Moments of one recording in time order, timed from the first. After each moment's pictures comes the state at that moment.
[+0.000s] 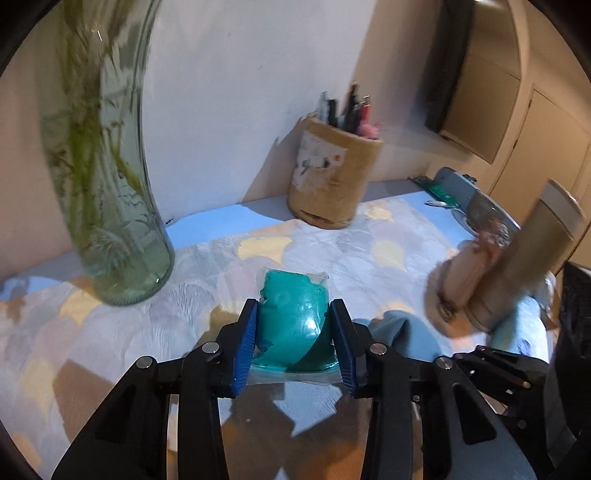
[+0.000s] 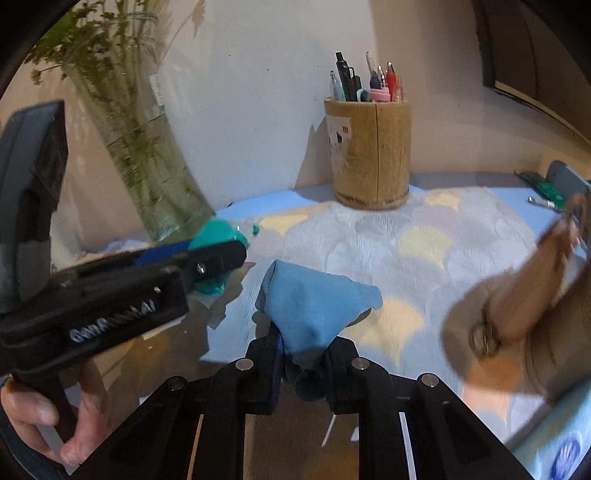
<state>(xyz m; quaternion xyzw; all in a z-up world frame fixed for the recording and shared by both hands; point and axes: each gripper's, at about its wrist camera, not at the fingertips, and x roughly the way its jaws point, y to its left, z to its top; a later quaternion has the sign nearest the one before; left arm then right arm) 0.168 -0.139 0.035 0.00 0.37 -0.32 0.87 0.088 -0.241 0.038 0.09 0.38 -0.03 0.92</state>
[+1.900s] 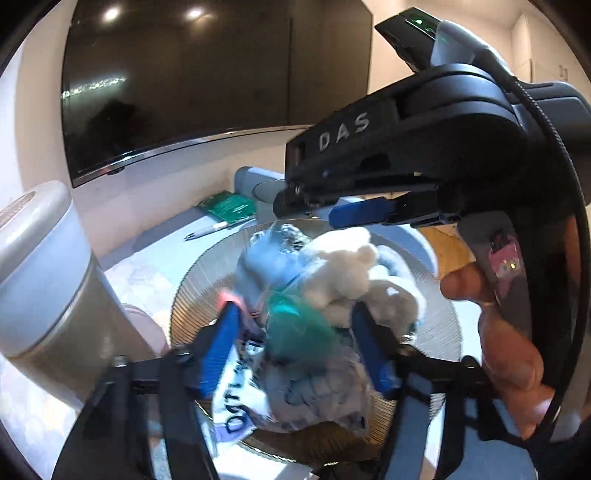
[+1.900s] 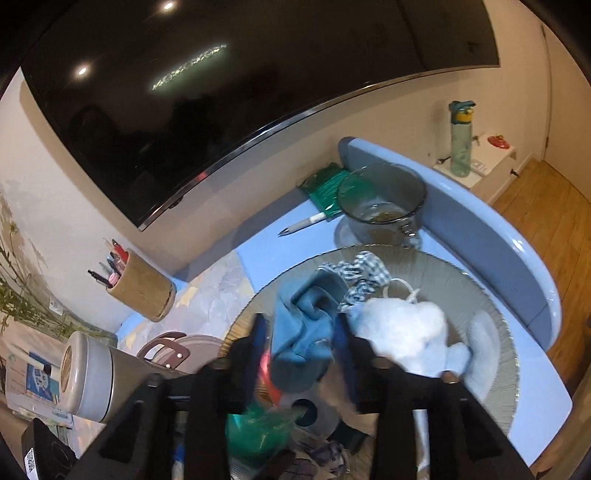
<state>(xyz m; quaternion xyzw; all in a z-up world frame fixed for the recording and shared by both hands) -0.007 -0.474 0.092 0.10 0.28 -0.47 0.83 -0.037 -0.594 0.155 0.26 0.37 -0.16 0.88</state>
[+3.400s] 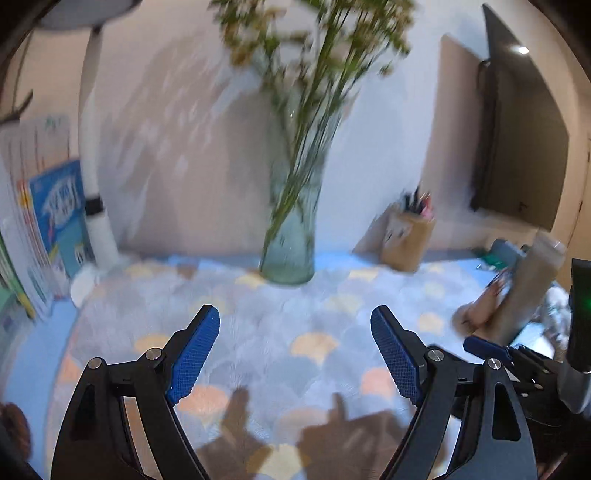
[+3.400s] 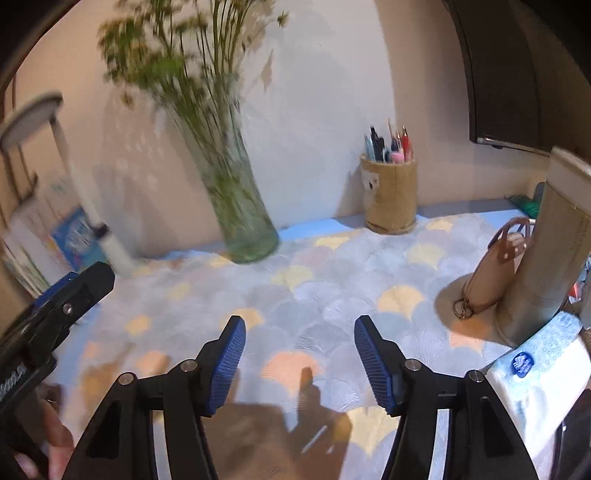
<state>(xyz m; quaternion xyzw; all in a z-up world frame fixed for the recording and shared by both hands) 0.036 -0.034 0.081 -0.04 0.26 -0.11 0.96 -0.001 -0.187 0.089 0.08 0.33 -0.02 0.94</state>
